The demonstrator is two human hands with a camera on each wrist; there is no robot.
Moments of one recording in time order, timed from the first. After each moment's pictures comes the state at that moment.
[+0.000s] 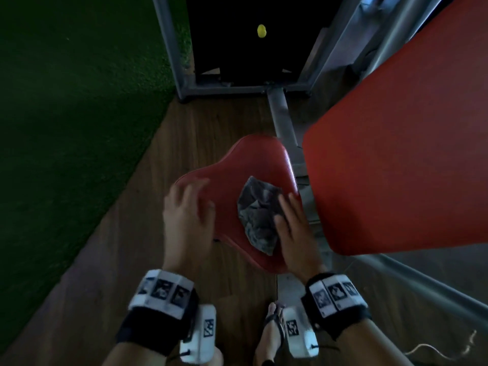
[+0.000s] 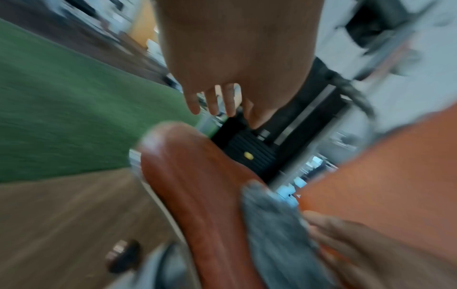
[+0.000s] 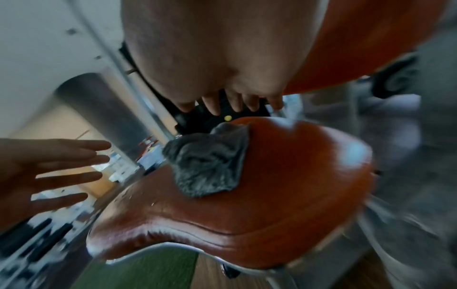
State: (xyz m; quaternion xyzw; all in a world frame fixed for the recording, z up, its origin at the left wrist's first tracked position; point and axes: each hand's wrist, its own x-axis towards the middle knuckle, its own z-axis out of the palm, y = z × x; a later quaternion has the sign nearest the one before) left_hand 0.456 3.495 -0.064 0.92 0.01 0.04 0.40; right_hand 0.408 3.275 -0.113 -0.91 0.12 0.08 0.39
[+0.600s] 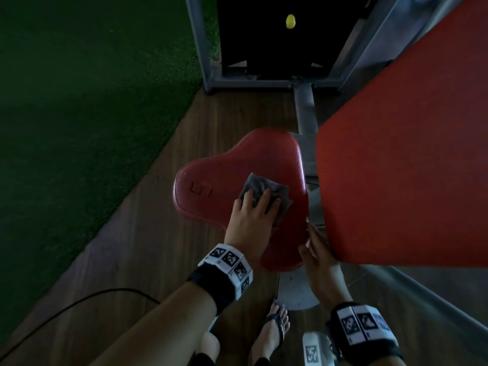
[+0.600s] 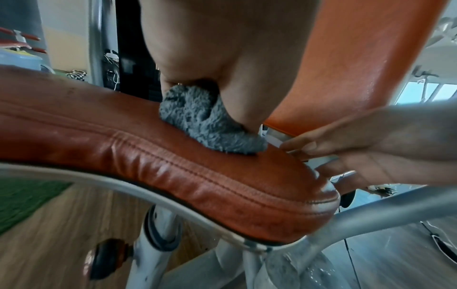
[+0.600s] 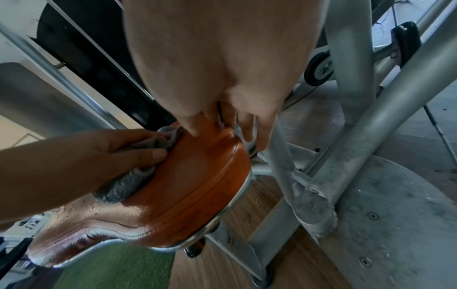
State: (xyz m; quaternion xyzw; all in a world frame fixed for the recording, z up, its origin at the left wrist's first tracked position) left_hand 0.441 3.389 -0.114 0.97 -0.21 -0.09 0.05; right_hand 0.356 3.210 -0.141 -0.81 0.14 0.14 0.55
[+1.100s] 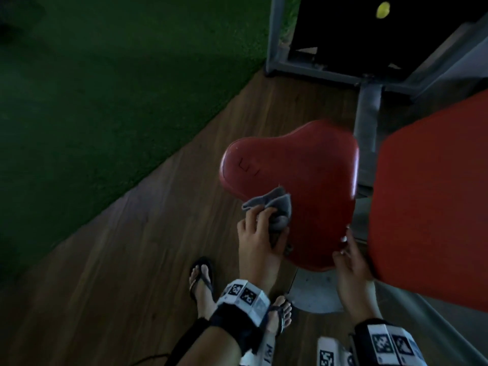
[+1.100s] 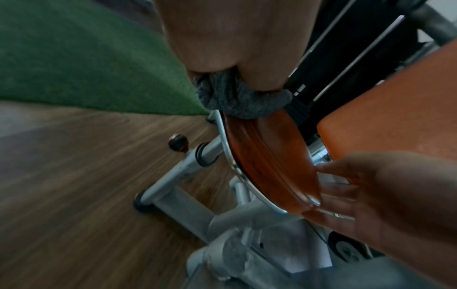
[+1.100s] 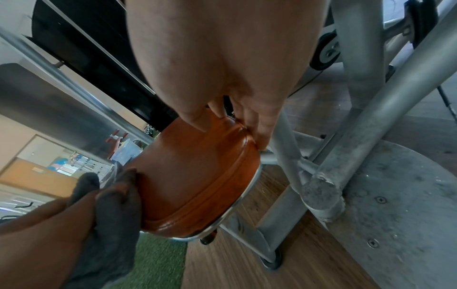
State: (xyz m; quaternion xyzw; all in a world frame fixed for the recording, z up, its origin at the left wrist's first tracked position) left_hand 0.355 3.399 -0.129 0.90 0.18 0.04 0.39; right_hand 0.360 3.209 -0.148 -0.81 0.17 0.18 0.53
